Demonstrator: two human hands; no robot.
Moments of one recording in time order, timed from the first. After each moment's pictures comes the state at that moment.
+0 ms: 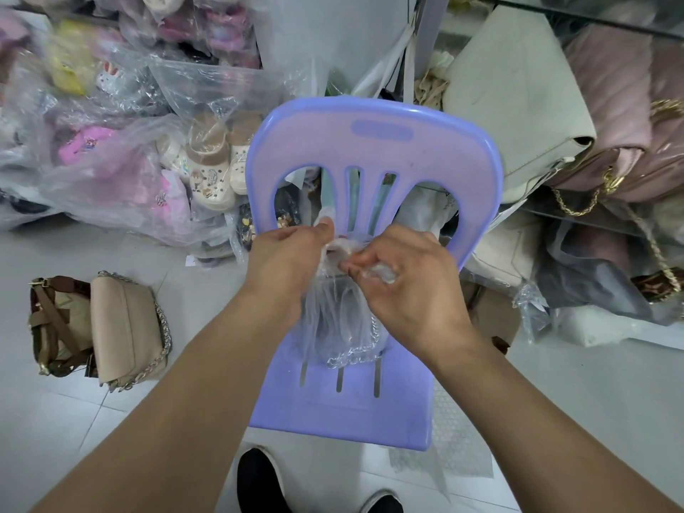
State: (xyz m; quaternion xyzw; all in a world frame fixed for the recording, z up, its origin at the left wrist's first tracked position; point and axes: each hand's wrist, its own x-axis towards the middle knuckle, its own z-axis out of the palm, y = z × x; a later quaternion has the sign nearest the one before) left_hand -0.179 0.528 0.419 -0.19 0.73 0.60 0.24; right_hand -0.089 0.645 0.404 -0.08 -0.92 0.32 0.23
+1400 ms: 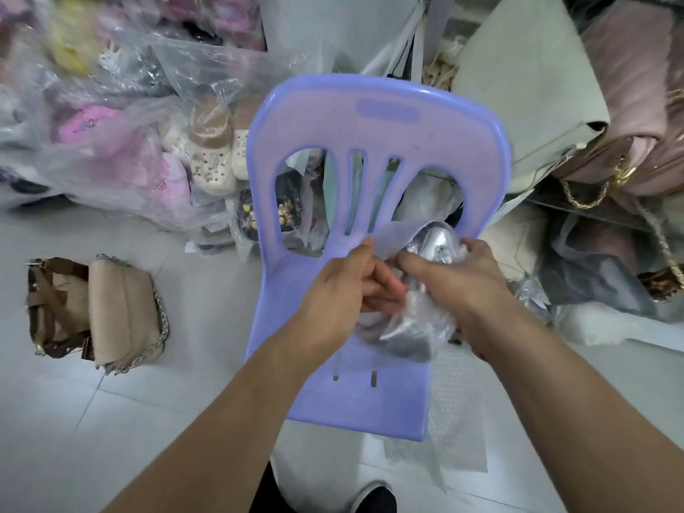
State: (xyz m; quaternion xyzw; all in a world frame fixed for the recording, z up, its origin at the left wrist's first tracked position) left_hand -0.123 0.539 0.402 0.02 0.68 0.61 0.39; right_hand -0.074 0.675 0.415 -0.51 -0.68 0.54 -0.03
